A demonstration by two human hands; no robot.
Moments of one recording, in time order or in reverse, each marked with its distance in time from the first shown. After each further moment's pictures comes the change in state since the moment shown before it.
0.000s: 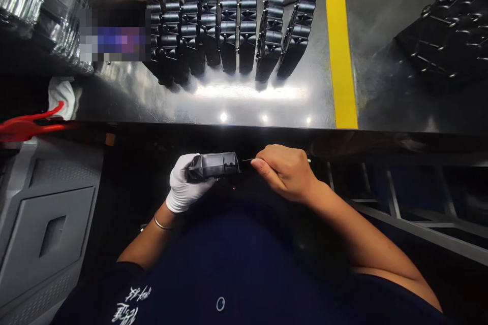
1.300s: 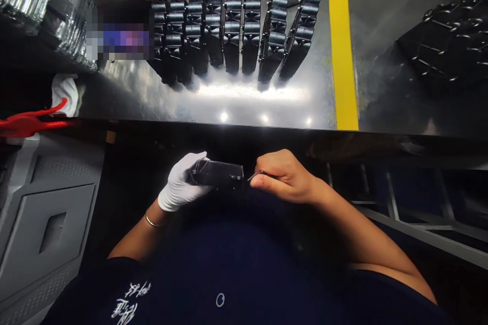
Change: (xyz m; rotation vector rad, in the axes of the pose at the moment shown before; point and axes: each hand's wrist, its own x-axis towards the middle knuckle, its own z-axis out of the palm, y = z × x) left_hand 0.014 0.004 -0.017 -0.106 -0.177 0.157; right_hand 0.009 0.000 -0.004 0.456 -0.212 -0.073
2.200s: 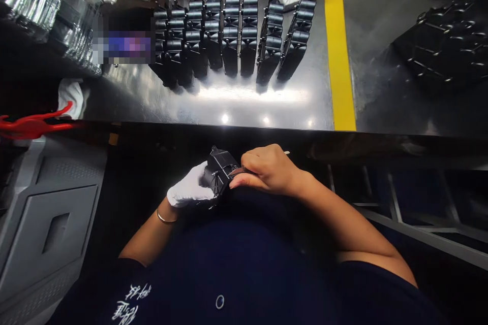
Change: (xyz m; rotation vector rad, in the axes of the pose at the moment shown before) left_hand 0.005 0.006 0.008 -0.732 -0.437 -0.725; right_hand 0.017 0.009 0.007 -0.292 0.009 -0.087
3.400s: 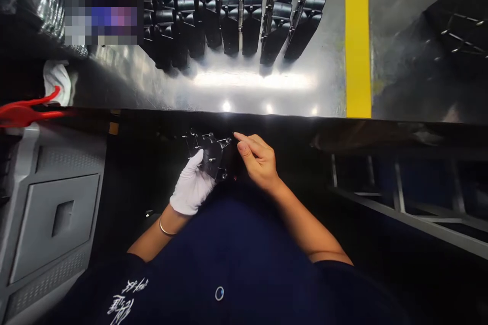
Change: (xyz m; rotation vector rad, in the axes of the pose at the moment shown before) left_hand 0.002 0.015 0.044 -1.233 0.580 -0.241; right_hand -0.018 0.004 0.086 0.385 0.679 0.553
